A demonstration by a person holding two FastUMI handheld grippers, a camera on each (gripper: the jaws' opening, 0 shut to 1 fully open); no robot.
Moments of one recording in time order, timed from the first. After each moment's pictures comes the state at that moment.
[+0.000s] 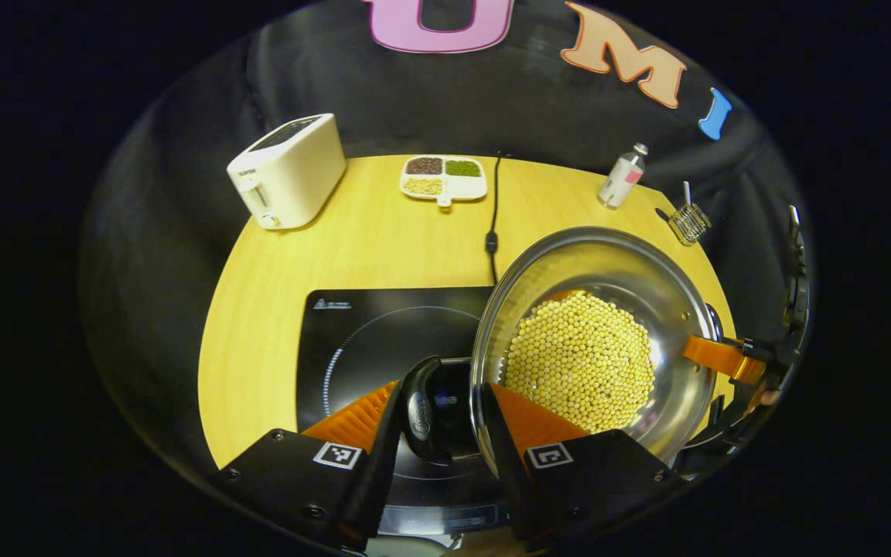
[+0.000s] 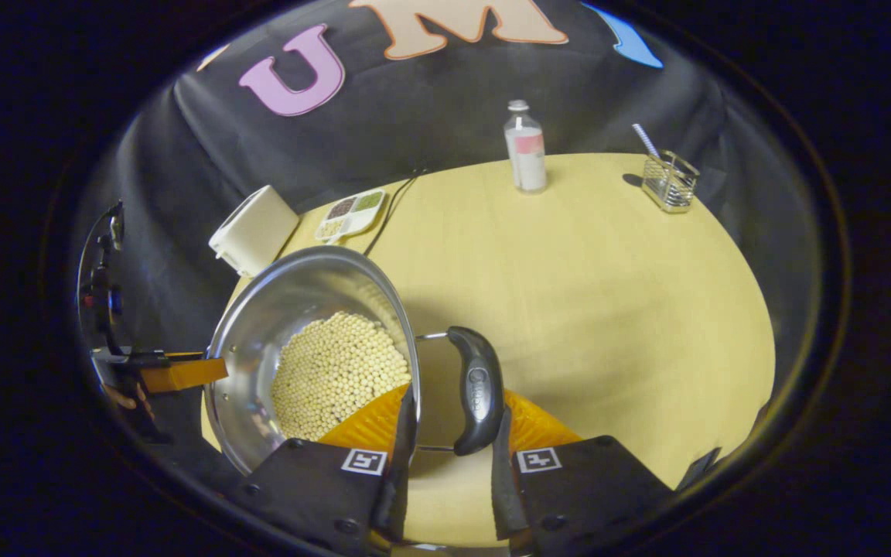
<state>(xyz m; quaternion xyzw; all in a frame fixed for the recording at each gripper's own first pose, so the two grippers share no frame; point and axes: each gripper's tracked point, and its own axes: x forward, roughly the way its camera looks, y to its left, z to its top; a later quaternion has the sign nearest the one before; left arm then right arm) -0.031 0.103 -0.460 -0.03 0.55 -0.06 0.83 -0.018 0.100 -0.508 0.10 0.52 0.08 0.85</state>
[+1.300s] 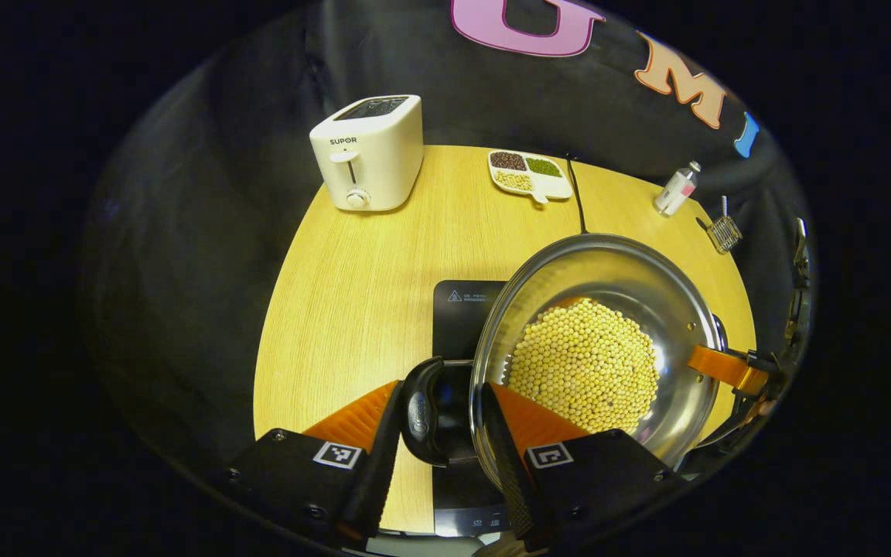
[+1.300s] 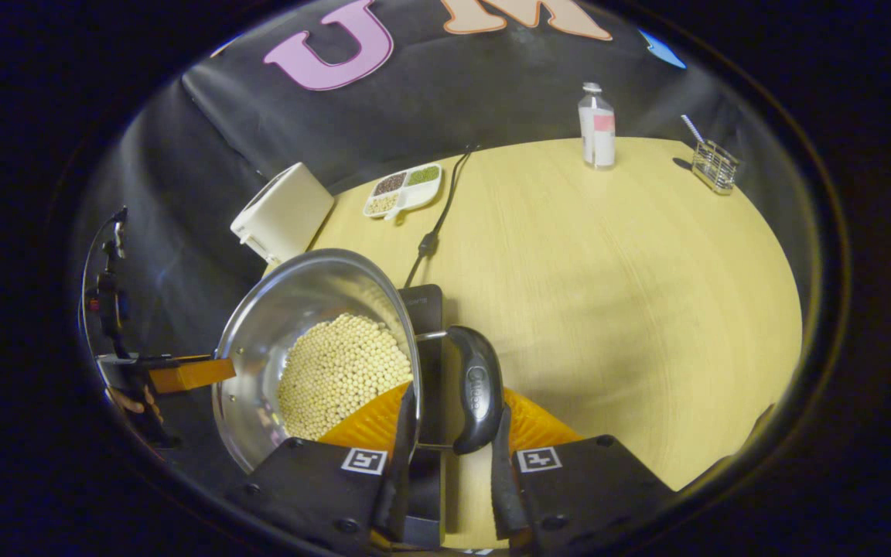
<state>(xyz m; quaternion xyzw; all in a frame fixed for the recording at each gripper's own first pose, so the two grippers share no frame) -0.026 0.218 -0.477 -0.02 0.55 -0.04 0.83 -0.017 0.141 -0.542 0.12 0.53 0.09 0.84</state>
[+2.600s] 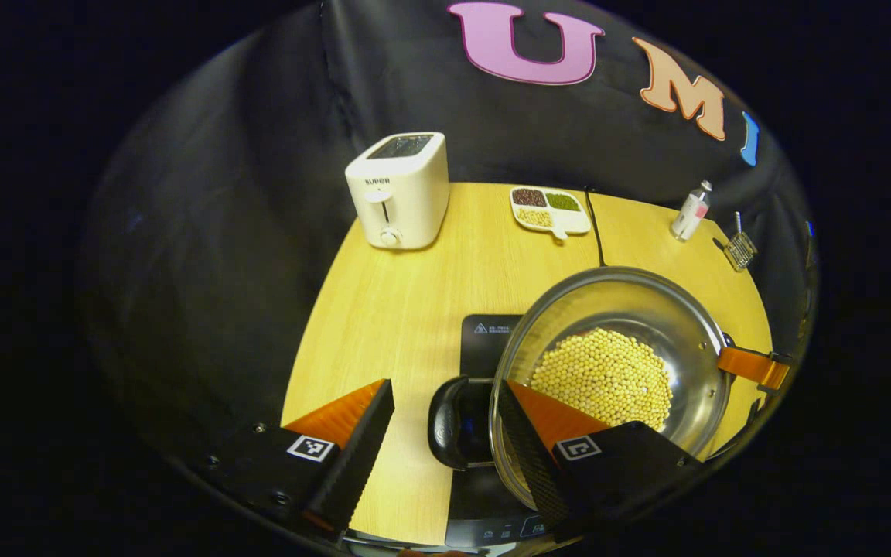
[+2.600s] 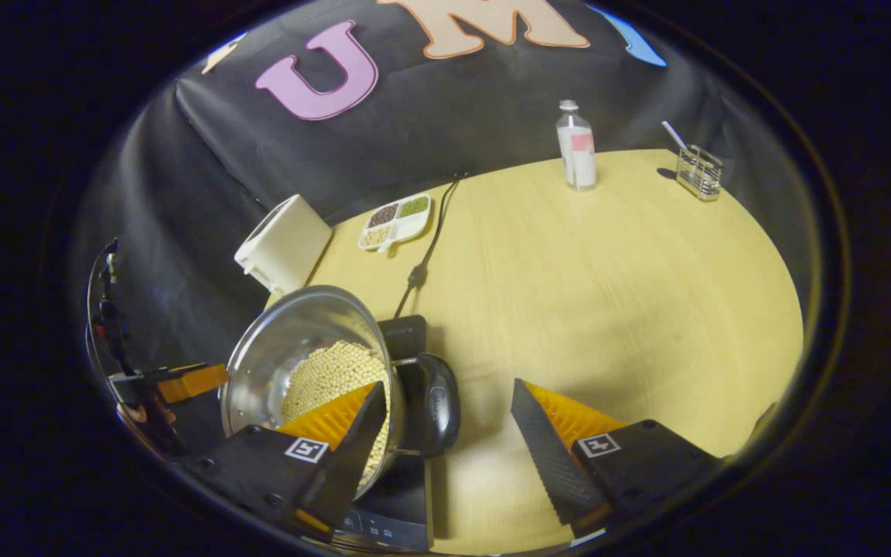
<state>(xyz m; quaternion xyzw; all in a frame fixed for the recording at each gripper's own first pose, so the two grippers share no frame) -0.005 0.242 -0.449 0.02 0.47 0.01 0.88 -0.004 0.108 -0.521 0.14 0.49 0.09 0.86</state>
